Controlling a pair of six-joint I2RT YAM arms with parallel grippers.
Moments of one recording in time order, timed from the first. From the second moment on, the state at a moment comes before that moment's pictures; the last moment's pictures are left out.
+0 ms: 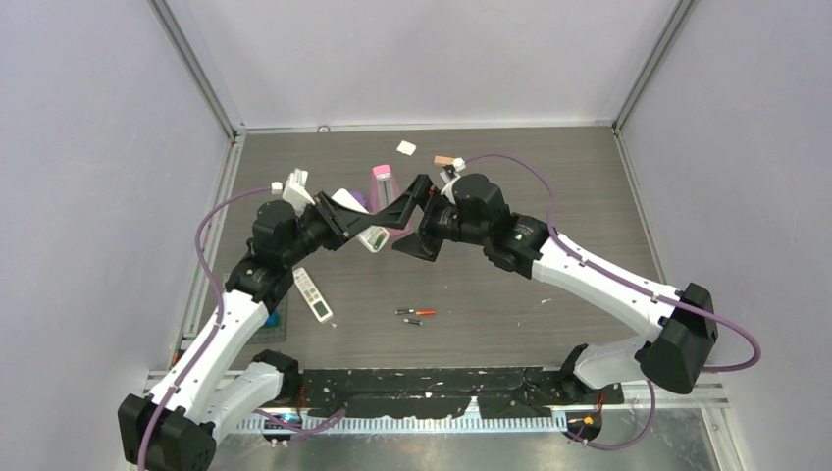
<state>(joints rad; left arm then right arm) -0.34 0.90 0.74 -0.09 0.32 -0.98 0.87 1.35 1.18 -0.17 -0.22 1.37</state>
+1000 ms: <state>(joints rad) -0.30 1.00 0.80 -0.07 0.86 -1.02 0.79 1.42 1.31 -0.41 -0.63 0.56</state>
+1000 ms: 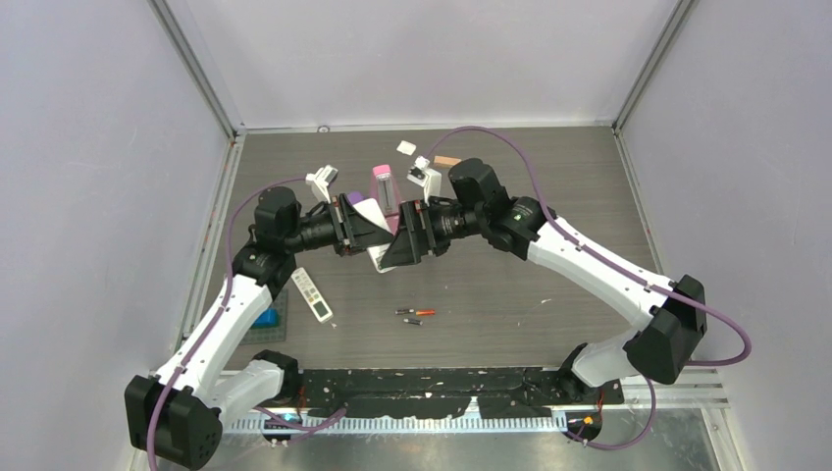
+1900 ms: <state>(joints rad) -0.30 1.00 0.80 -0.06 0.90 -1.03 0.85 1.47 1.34 -0.42 -0.60 0.59</state>
